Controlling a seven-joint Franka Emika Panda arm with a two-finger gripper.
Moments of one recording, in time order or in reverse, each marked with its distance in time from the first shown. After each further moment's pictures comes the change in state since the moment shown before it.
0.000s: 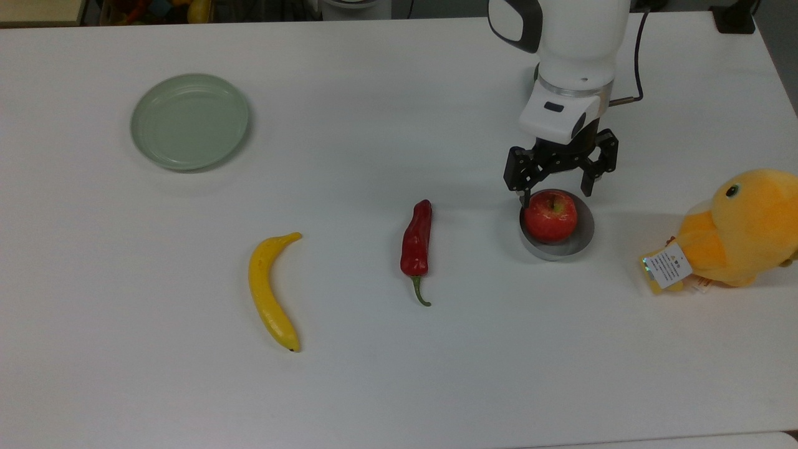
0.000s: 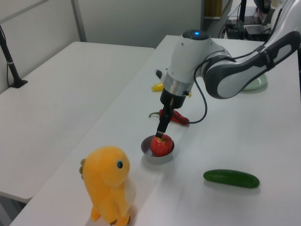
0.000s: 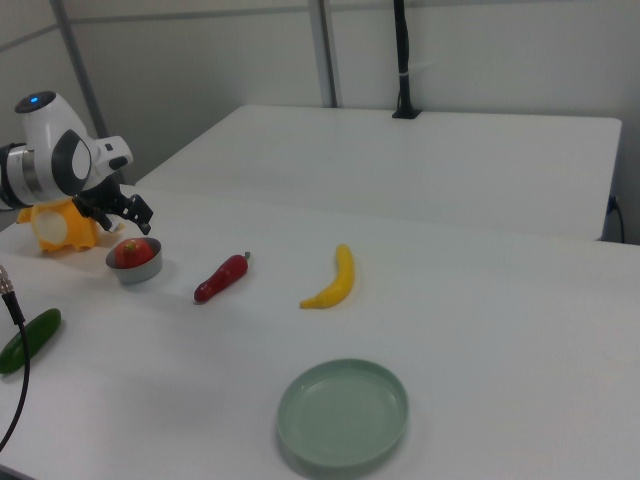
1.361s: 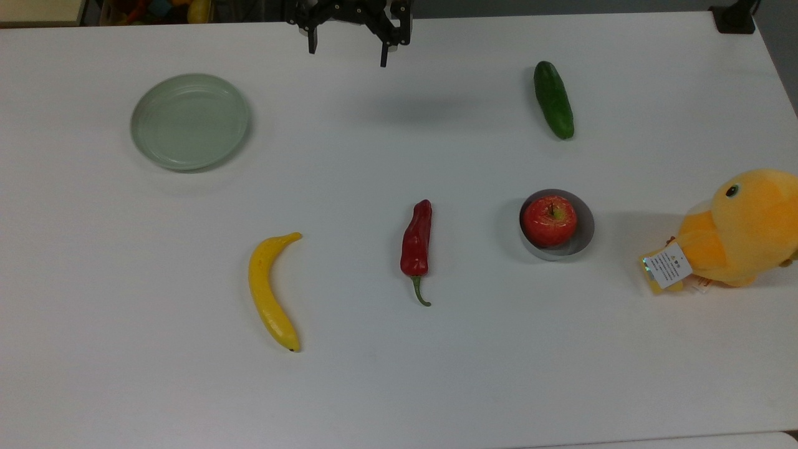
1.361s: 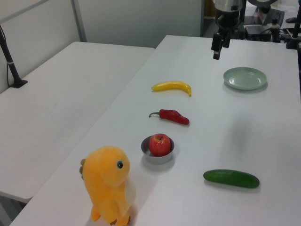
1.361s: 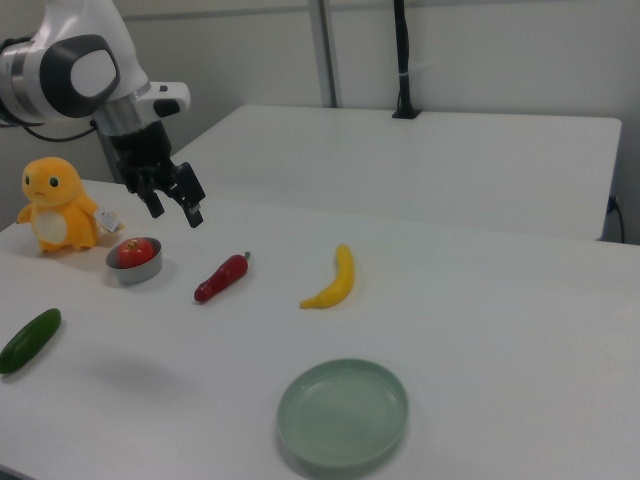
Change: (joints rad) arm -0.304 -0.529 -0.062 -0.246 0.029 -0.545 -0.082
